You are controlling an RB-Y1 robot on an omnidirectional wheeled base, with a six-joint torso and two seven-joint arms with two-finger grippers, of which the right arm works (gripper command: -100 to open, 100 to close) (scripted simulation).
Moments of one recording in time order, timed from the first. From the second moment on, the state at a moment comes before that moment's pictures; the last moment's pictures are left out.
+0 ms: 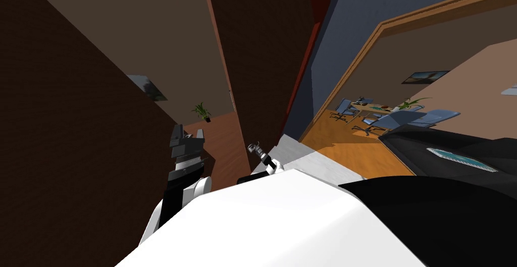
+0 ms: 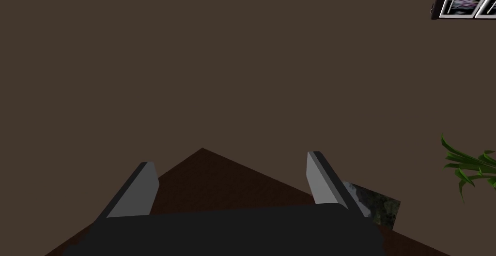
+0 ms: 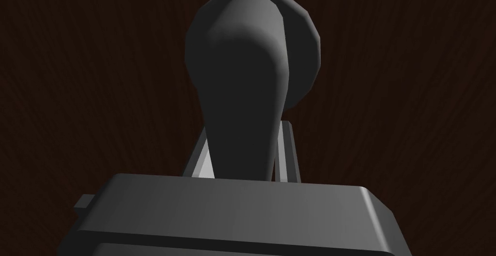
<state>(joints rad) -0.18 -0.04 0.38 -0.61 0.16 -0.82 -0.21</state>
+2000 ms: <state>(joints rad) -0.18 -0.05 0.16 -0.61 0.05 -0.80 -0.10</state>
